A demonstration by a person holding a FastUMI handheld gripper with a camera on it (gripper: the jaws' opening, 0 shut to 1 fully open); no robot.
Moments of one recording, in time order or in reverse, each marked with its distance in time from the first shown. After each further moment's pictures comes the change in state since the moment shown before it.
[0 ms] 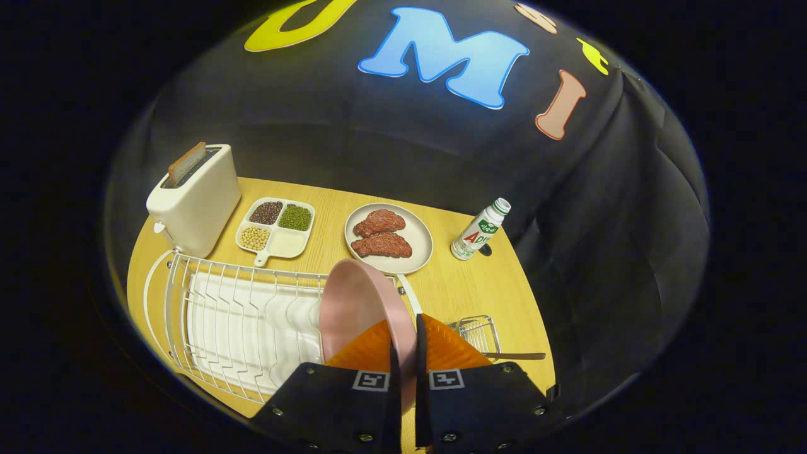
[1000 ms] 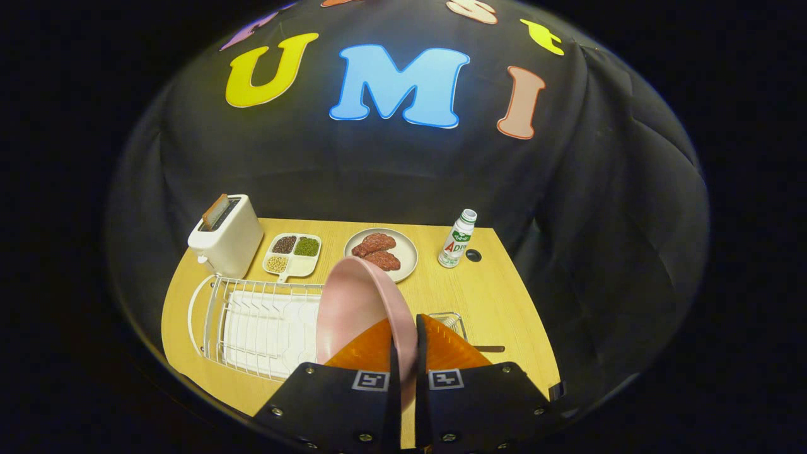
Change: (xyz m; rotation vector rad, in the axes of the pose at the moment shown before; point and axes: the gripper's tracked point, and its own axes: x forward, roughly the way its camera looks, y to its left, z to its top) arm -0.076 -0.090 -0.012 0.159 -0.097 0.182
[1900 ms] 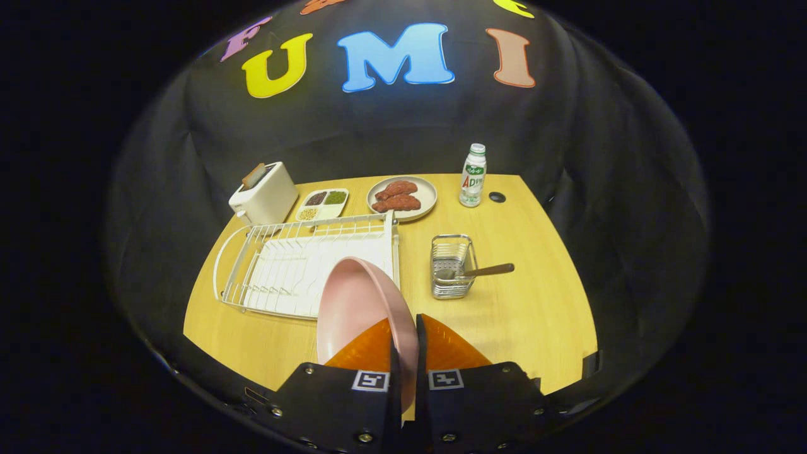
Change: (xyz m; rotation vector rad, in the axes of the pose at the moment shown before) arm -0.017 -0.020 -0.137 0.045 0.120 0.257
